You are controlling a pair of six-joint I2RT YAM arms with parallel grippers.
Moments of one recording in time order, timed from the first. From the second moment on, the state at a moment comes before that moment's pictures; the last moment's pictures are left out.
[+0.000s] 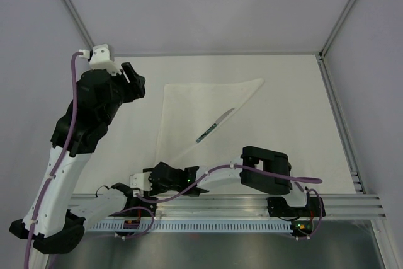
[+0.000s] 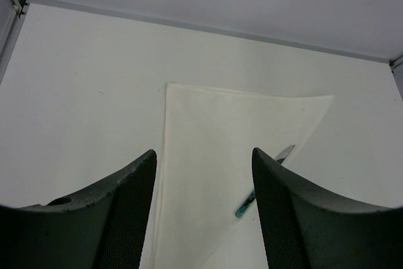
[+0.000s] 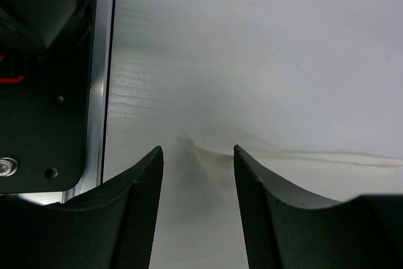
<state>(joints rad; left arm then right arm) -0.44 0.99 1.48 -0.77 -0.34 -0.36 1.44 2.07 1.25 0.25 0.11 -0.42</state>
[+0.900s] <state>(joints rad) -0.44 0.99 1.42 -0.77 -0.34 -0.36 1.41 2.11 1.26 0.30 0.14 -0.46</state>
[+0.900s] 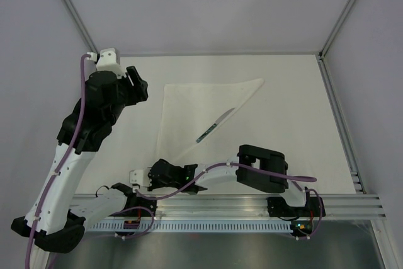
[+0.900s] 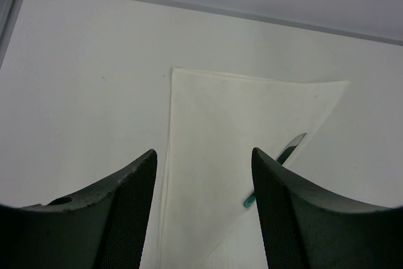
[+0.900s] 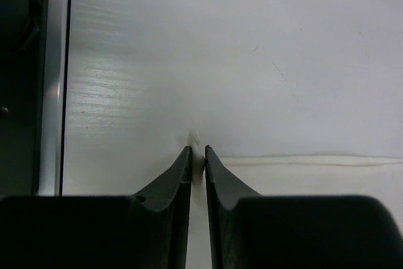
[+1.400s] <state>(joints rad) -0.44 1.00 1.41 -0.76 -0.34 -0.36 1.34 2.02 1.27 0.24 0.14 -0.43</state>
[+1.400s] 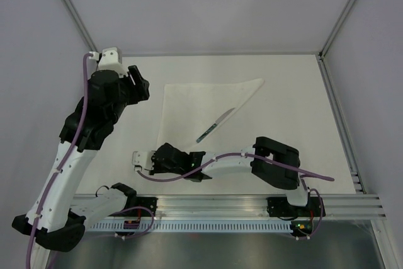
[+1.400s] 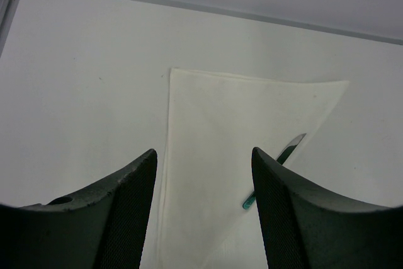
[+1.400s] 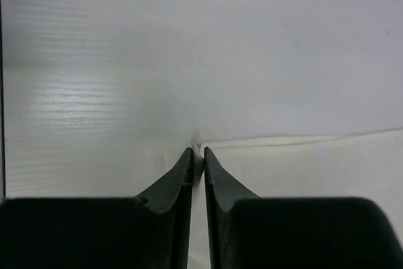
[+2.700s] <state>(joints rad) -0.43 1.20 1.34 -0.55 -0.17 -0.36 0.67 1.71 1.07 0.09 0.15 -0.35</state>
